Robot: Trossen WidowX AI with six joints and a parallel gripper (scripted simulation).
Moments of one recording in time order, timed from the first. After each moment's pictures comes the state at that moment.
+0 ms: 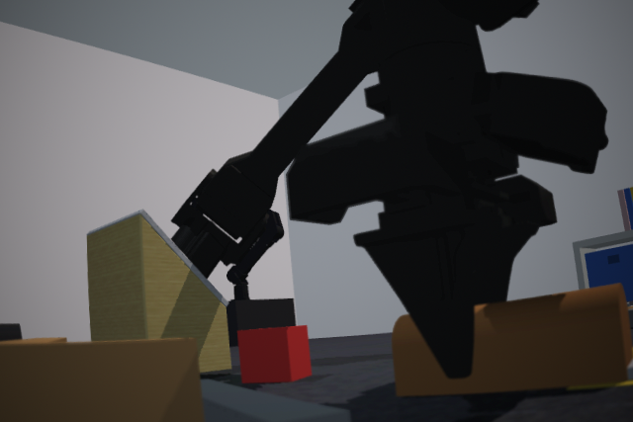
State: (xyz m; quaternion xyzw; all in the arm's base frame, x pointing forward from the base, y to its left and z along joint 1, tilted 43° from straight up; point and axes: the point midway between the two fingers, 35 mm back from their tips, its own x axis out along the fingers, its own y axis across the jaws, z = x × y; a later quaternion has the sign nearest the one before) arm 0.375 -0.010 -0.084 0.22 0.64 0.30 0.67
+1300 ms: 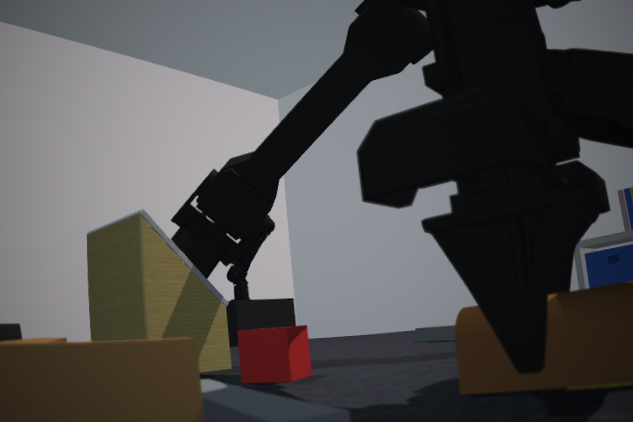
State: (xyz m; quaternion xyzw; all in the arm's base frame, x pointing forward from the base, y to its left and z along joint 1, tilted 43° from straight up) arm 0.410 -0.007 -0.081 0.22 0.64 0.30 0.68
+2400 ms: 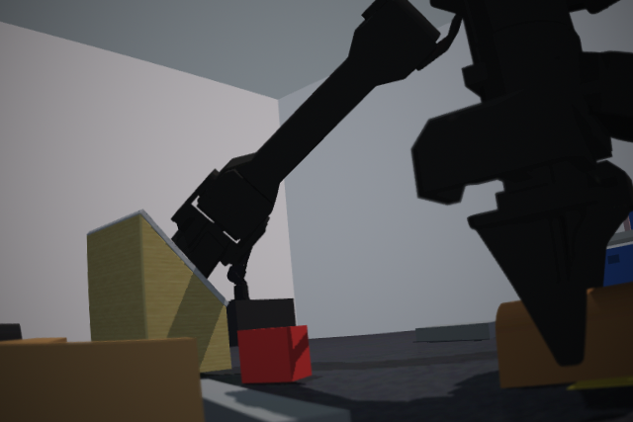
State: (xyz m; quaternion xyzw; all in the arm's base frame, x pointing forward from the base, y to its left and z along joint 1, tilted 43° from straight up) arm 0.422 0.005 -0.071 0.22 0.64 0.29 0.68
